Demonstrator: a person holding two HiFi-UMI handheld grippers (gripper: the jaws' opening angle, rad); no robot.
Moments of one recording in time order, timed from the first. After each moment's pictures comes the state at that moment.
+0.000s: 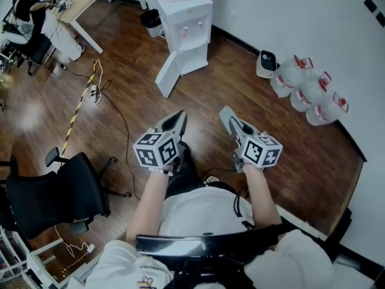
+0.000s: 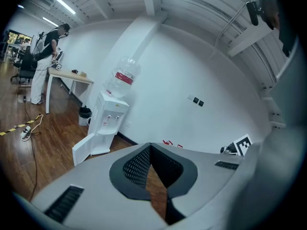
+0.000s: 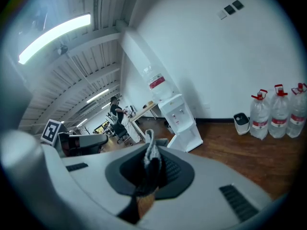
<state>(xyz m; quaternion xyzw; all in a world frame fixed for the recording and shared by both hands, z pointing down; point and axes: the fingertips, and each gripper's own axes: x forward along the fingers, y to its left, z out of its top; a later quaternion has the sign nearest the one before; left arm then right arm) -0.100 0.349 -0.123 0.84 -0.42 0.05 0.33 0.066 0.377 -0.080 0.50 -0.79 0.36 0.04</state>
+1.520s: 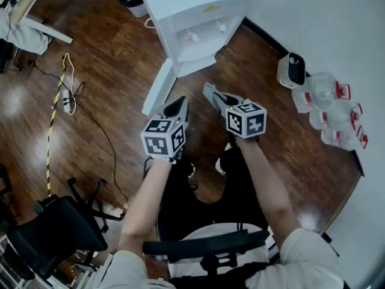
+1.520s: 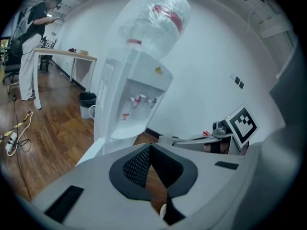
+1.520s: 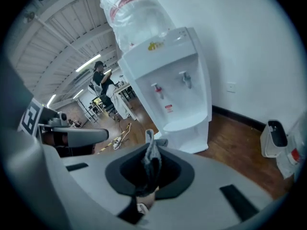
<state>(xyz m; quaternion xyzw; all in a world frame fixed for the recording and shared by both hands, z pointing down) -0.102 -0.079 0.184 0.81 -0.44 0.15 0.36 -0.003 -0.087 0.221 0.43 -0.79 0.38 0.22</state>
